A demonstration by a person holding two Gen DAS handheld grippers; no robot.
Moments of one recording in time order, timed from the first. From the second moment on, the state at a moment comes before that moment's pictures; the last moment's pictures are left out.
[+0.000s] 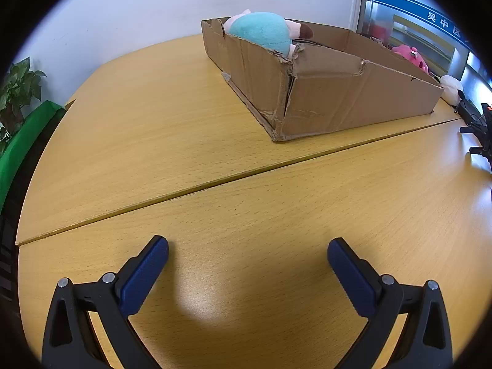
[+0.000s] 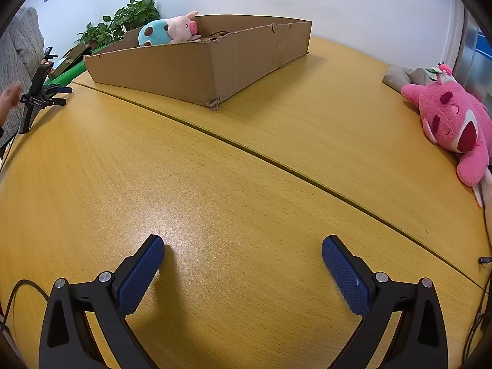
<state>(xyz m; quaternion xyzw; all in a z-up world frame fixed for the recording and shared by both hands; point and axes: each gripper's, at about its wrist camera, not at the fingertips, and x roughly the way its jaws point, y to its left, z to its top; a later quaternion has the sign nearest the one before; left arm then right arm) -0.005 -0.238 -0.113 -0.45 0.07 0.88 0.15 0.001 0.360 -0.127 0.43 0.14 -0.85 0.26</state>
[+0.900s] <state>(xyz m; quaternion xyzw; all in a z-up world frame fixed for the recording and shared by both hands) -0.010 -0.234 -0.113 -0.45 0.07 0.88 0.15 0.002 0.361 -0.127 0.43 0.14 -0.85 0.26</state>
